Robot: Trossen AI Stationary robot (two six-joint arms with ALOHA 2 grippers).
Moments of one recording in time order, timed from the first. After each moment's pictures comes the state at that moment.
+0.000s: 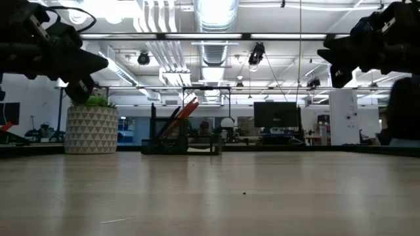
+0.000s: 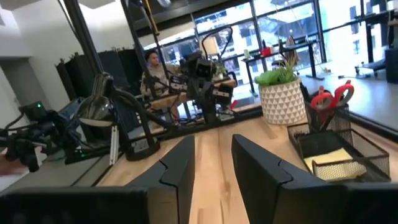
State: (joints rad) left arm 0.04 0.24 0.00 0.15 0.04 -0.47; right arm -0.56 0.30 0.01 0.44 -0.60 0.39
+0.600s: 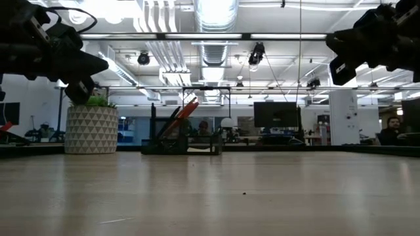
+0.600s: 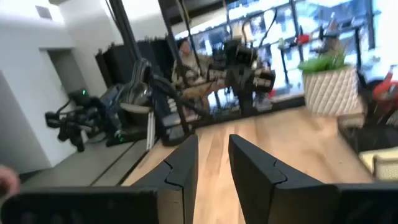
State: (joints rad) left arm 0.04 0.25 0.00 0.15 0.04 -0.46; right arm -0.36 0.29 0.01 0.42 -0.55 0.39
